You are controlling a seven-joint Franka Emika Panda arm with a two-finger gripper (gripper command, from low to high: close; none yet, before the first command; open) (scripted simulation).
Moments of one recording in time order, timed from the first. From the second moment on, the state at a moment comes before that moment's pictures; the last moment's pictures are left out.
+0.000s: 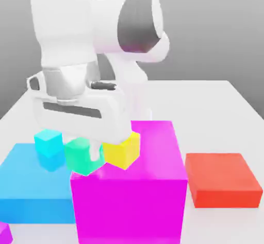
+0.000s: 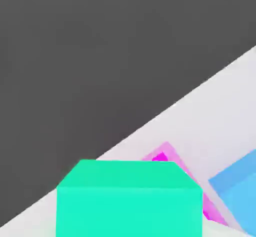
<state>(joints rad) -0.61 -0.15 0.34 -2.49 0.22 2.46 1.16</state>
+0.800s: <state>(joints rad) -1.00 -0.33 0.28 -2.87 0.16 2.55 1.85</state>
